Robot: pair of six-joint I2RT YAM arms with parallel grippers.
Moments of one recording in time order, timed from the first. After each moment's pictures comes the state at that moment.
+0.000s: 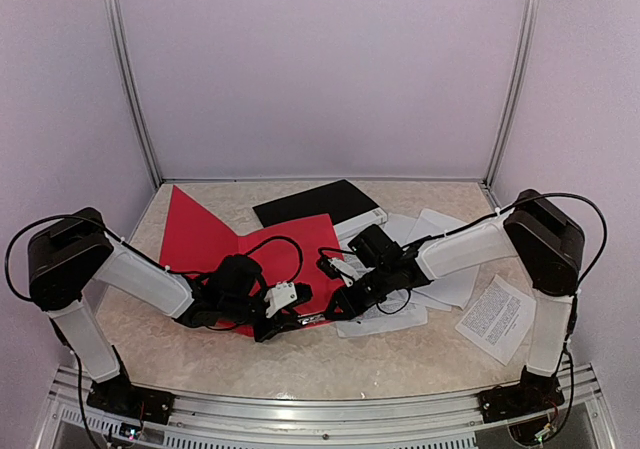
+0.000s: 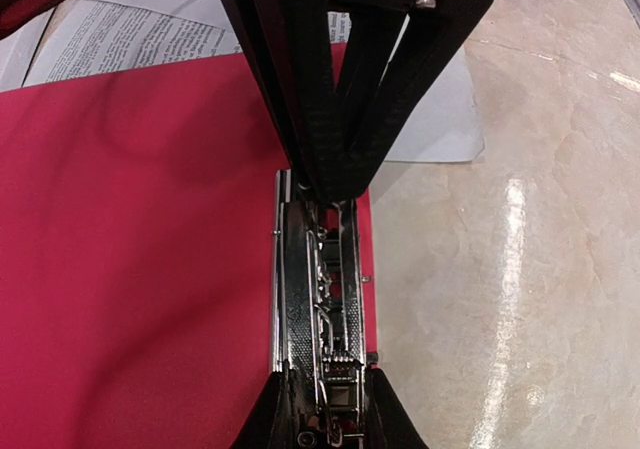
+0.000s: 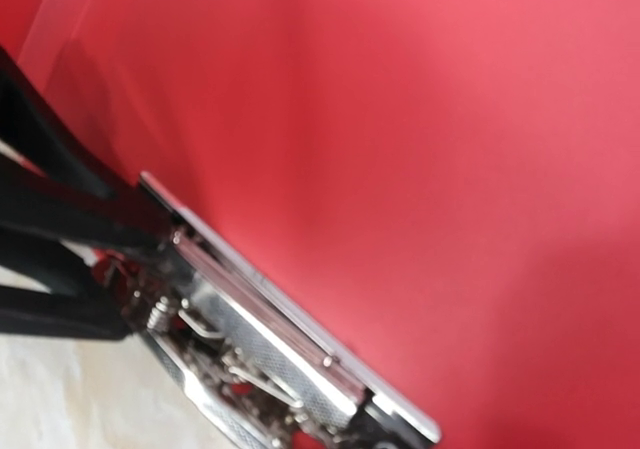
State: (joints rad) left arm -0.88 1.73 0.61 0.39 0.26 0.38; right arm 0.87 1.95 1.09 -0.09 -0.45 0.28
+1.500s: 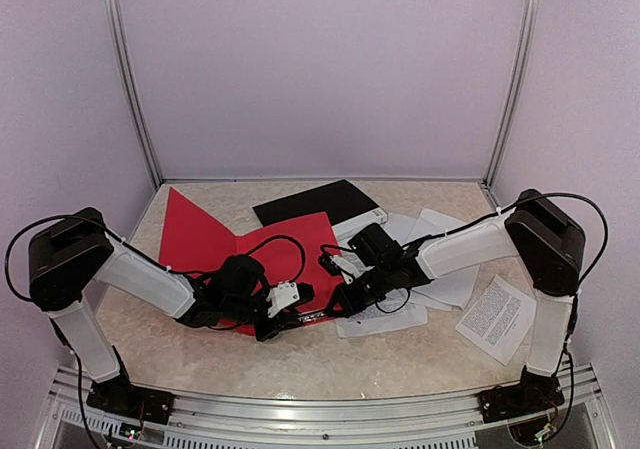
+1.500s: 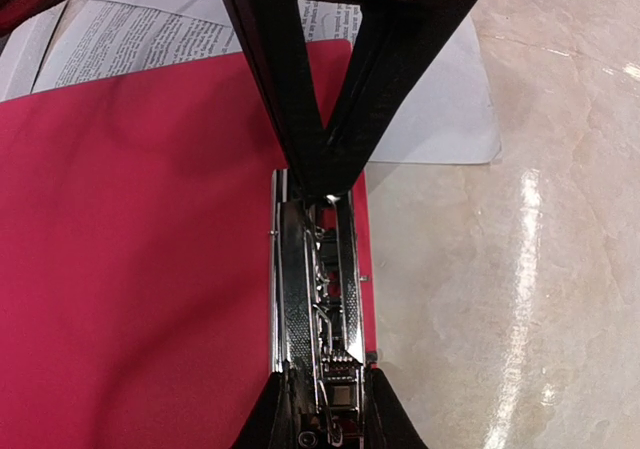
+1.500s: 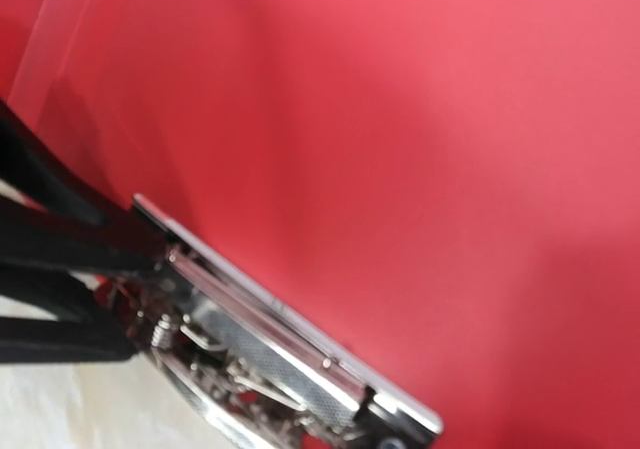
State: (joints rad) left arm -0.89 1.73 0.63 0.37 0.22 0.40; right arm 0.86 1.94 1.09 -0.08 -0.41 0.33
